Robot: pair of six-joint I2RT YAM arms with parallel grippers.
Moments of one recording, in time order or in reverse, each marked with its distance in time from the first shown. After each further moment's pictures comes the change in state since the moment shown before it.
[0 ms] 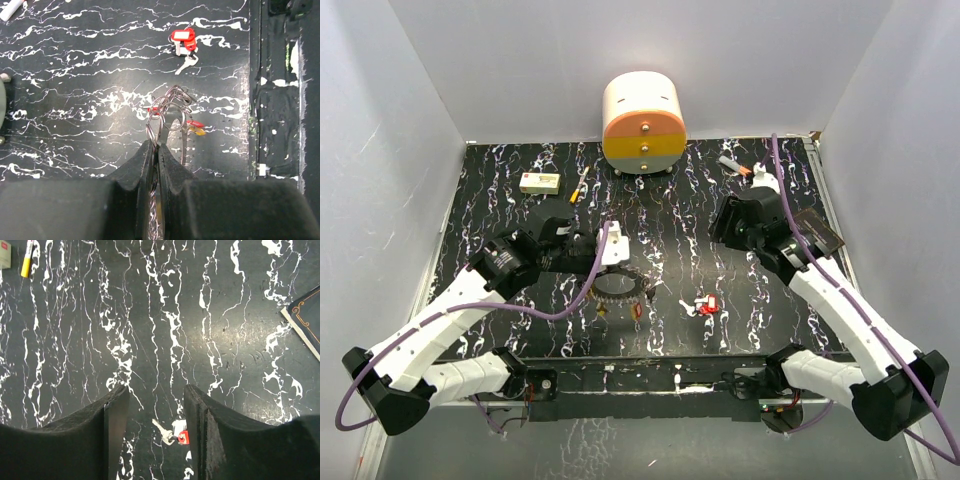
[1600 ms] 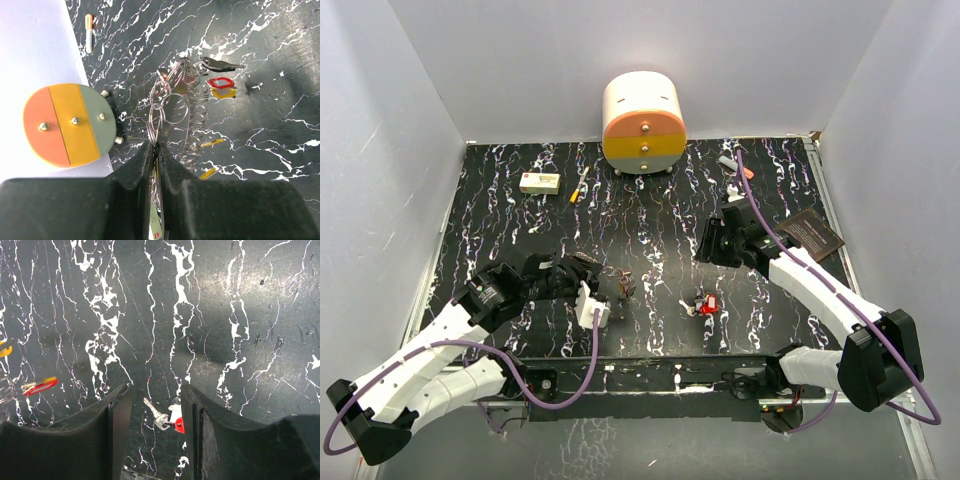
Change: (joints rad) left arm -0.013 -0.237 -0.272 0.060 -0.173 0.754; right arm -0.049 0.158 -0.146 0.087 -0.232 -0.049
